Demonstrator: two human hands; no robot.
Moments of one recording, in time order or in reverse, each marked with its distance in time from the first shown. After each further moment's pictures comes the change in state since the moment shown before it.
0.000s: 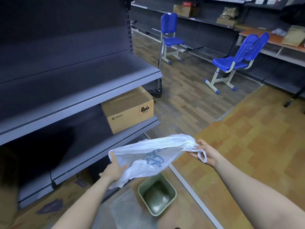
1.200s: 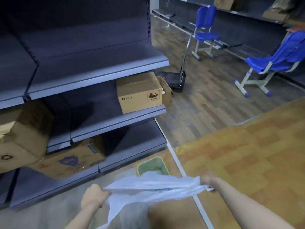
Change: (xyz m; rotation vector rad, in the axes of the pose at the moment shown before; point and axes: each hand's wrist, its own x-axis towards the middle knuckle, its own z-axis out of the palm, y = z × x) left_hand -0.167 -0.043 0.138 -0.142 0.174 -0.449; right_hand -0.043 0.054 -0.128 -1.578 -0.192 0.429
